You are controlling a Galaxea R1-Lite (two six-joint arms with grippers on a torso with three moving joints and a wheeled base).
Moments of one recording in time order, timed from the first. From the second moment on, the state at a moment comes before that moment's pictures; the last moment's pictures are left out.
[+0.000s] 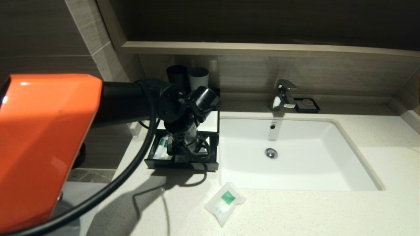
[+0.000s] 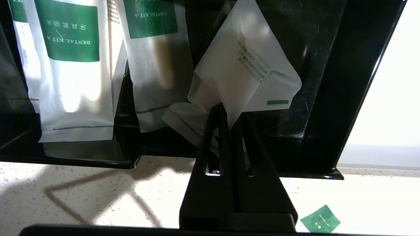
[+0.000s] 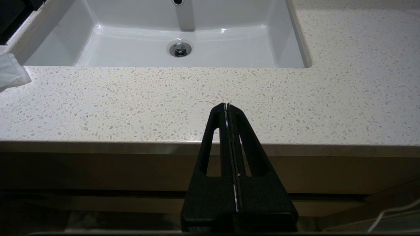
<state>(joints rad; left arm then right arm) -0.67 2.16 -1.94 0.83 0.25 -0.59 0.00 0.00 0.00 0.01 -0.01 0.00</state>
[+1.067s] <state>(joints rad) -0.78 2.04 -1.91 0.92 0.25 -0.61 0.00 0.00 0.00 0.01 -0.01 0.00</state>
